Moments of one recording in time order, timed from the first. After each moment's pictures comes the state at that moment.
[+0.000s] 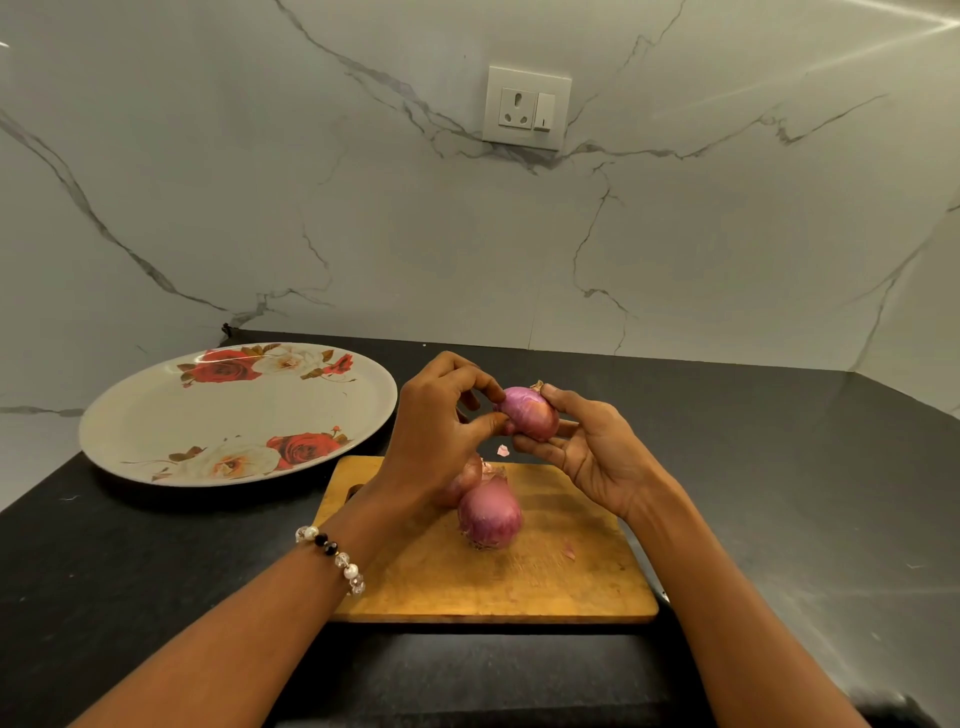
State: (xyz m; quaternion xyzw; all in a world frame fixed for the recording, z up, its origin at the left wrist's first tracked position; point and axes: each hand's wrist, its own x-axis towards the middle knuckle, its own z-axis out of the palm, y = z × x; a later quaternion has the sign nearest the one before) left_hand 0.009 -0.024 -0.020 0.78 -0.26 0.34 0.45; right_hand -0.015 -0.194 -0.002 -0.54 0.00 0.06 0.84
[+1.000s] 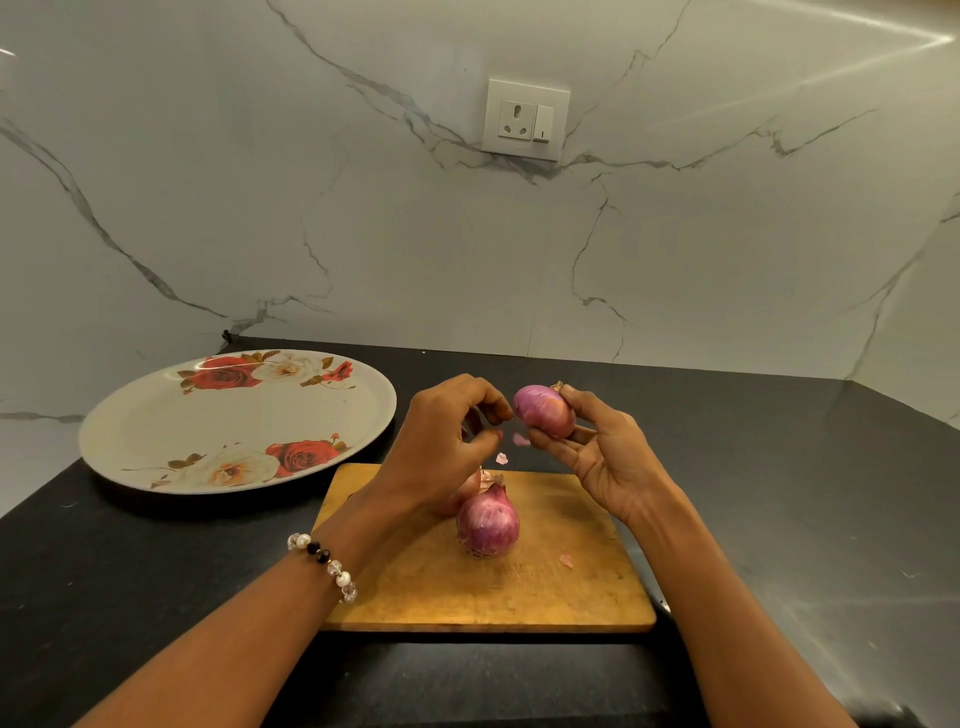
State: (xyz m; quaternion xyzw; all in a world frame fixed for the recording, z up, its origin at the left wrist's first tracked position) left_hand 0.007 -0.021 -0.020 0.80 -0.32 0.30 0.42; right_hand -0.011 -0.202 -0.005 -0.50 0.04 -0.01 0.86
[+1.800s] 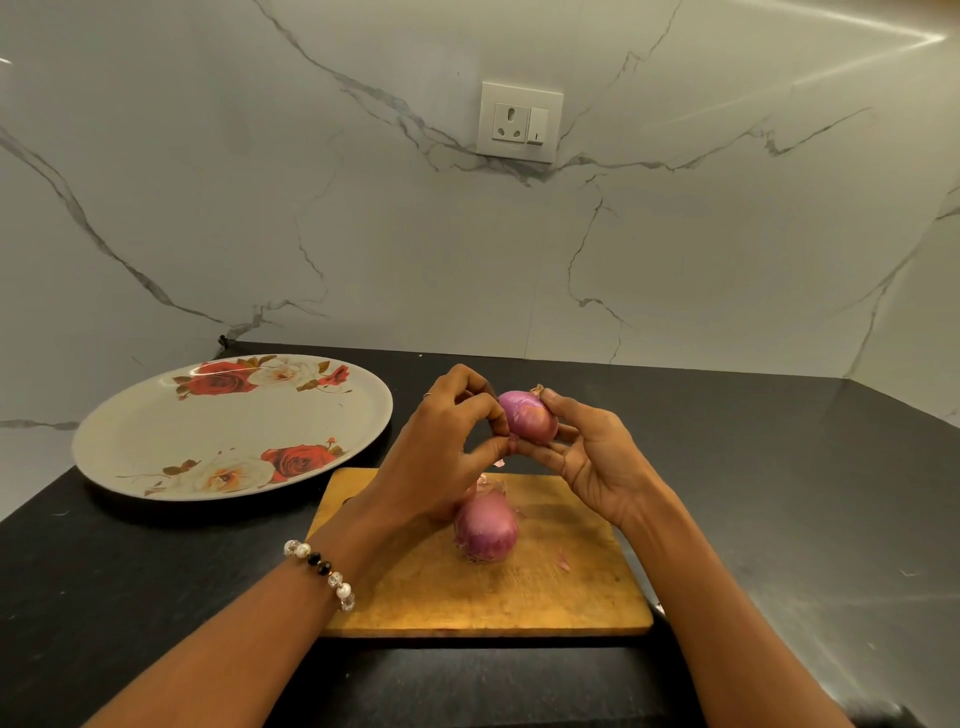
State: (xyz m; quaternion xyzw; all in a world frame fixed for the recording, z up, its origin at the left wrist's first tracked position) left_hand 0.013 -0.023 -0.028 0.81 -0.34 0.33 0.35; right_hand -0.014 -0.196 -0.002 -0.52 0.01 0.02 0.85
